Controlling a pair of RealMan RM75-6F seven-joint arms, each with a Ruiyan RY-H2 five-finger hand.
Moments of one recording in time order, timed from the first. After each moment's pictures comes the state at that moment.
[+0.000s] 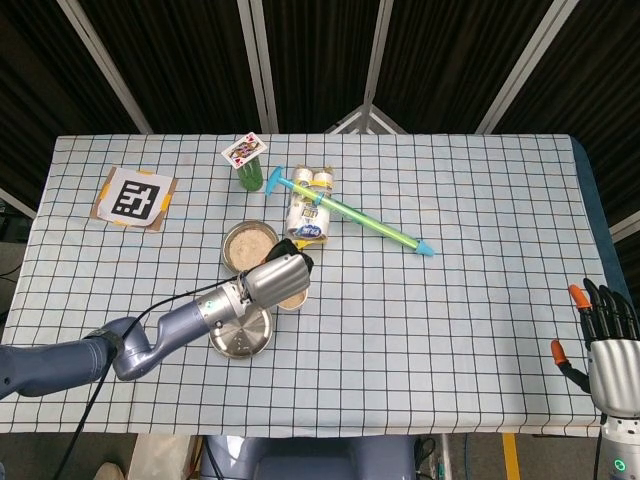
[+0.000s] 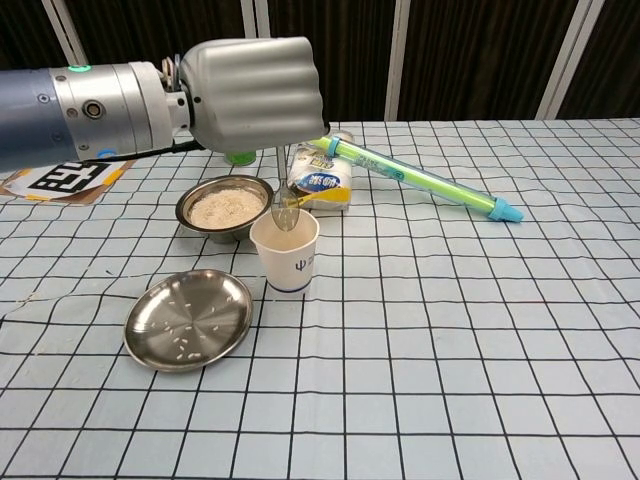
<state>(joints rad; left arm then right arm) -1.12 -1.47 0.00 -1.35 1.58 1.00 1.13 0.02 -1.24 0.09 -1.43 -1.60 1.69 0.02</state>
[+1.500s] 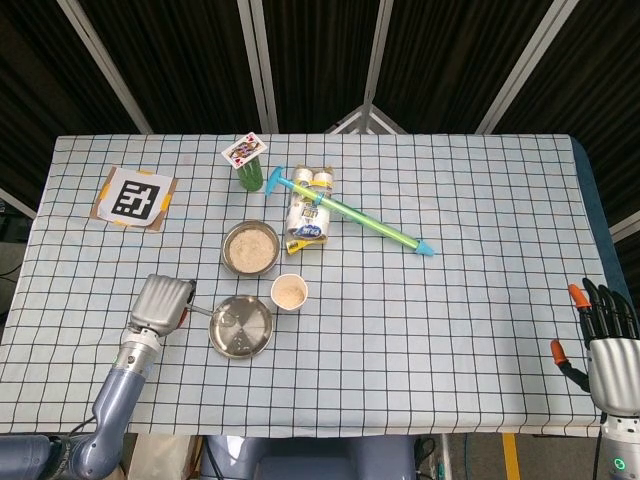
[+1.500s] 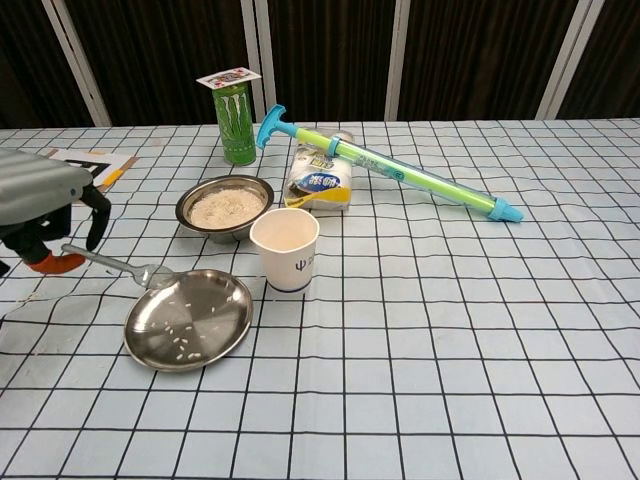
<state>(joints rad) -0.65 -1.44 -0.05 -1.82 0.84 1.26 0.92 0.03 -1.23 0.09 -1.44 -1.60 1.68 0.01</state>
